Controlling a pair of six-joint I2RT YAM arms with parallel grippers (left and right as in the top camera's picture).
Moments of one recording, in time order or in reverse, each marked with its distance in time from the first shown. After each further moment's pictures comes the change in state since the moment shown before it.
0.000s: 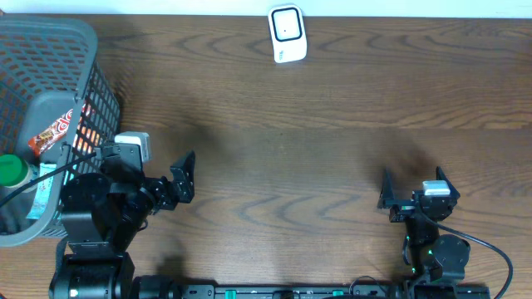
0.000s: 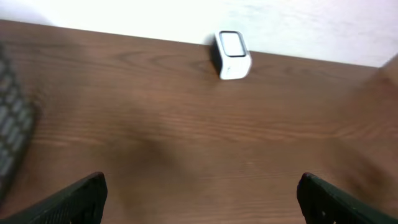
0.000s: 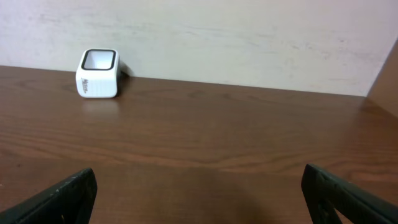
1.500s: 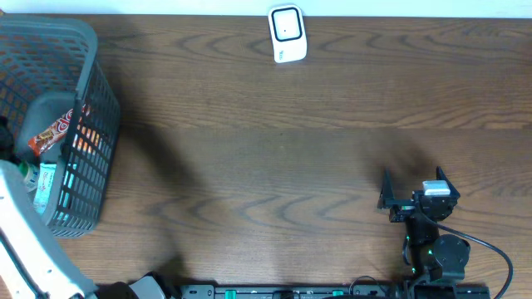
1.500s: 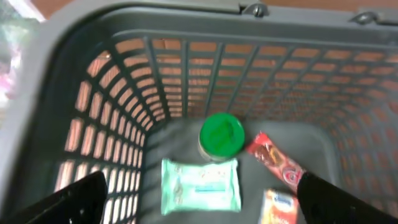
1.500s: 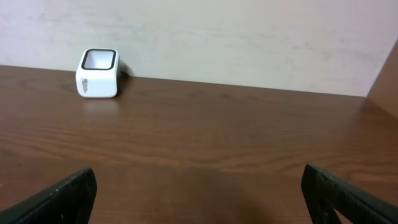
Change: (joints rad) left arm 0.612 0.799 0.739 -0.407 -0.841 -0.583; right arm 0.000 0.000 0.000 0.000 0.000 0.000
